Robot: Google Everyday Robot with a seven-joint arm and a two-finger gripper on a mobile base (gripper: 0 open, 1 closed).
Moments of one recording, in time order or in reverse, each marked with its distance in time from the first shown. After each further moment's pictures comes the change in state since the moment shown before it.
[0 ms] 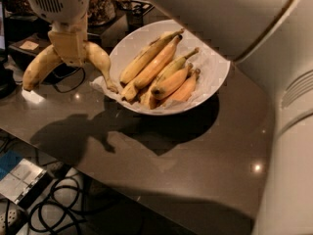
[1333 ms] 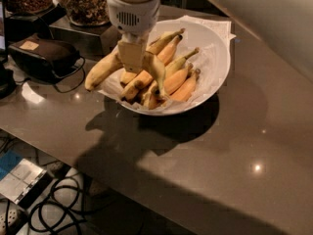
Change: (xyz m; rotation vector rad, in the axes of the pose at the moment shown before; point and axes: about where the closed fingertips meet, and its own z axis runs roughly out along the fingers) arm 0.118 -0.016 0.020 -0.007 0.050 0.165
